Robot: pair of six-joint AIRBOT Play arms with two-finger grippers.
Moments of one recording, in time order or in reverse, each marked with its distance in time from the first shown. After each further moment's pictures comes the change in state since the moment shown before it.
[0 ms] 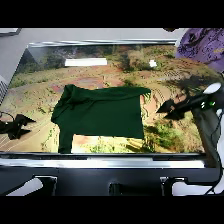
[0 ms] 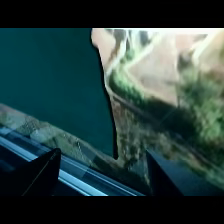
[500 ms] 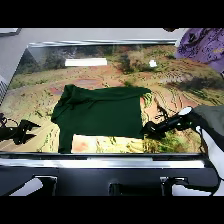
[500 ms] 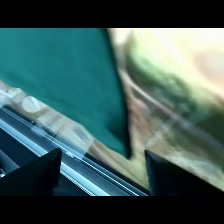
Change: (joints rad) left arm 0.014 0.035 -0.106 -0.045 0.046 0.036; right arm 0.183 0.054 -0.363 0.077 -0.213 -0.077
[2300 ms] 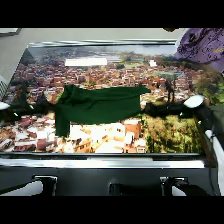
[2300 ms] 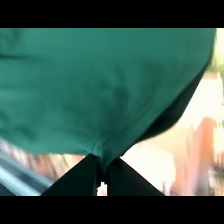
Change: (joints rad) left arm -0.382 -0.141 0.284 -0.346 0.036 0.233; right arm 0.100 0.281 0.190 0.082 -0.210 0.119
